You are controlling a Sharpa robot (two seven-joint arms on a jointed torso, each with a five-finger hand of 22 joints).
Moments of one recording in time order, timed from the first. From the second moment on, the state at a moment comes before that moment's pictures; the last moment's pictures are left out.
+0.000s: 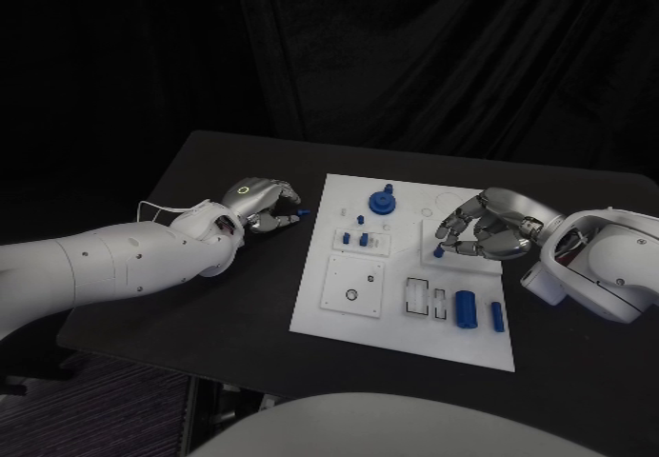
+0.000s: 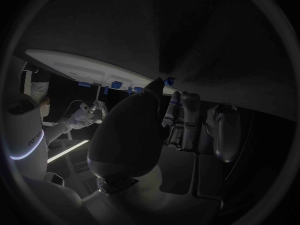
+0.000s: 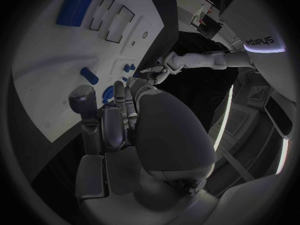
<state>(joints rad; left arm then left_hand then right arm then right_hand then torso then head) 1.12 -0.85 -0.21 1.22 -1.47 -0.69 0.13 1.49 -0.08 0.13 0.22 0.21 0.86 0.15 0.13 0.13 0.70 0.10 0.51 0.35 1.18 0.01 1.18 0.81 0.05 1.43 0.12 1.42 1.31 1.35 -0.97 -0.25 1.72 -0.97 -0.24 -0.04 1.55 -0.12 0.30 0.22 0.29 0.96 0.13 0.16 0.48 1.04 0.07 0.43 0.34 1.44 -0.01 1.33 1.27 0.12 1.30 0.10 0.92 1.31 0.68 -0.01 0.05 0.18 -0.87</state>
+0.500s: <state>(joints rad) 1.11 -0.81 -0.21 1.18 -1.47 -0.71 0.10 1.48 -0.07 0.15 0.23 0.21 0.92 0.14 0.16 0.14 0.79 0.09 0.52 0.34 1.19 0.02 1.18 0.77 0.05 1.44 0.13 1.42 1.31 1.35 -0.97 -0.25 1.72 -0.97 -0.23 -0.04 1.55 -0.12 0.30 0.22 0.30 0.97 0.13 0.16 0.47 1.04 0.07 0.43 0.34 1.44 -0.01 1.33 1.27 0.12 1.30 0.10 0.92 1.31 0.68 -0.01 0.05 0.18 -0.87</state>
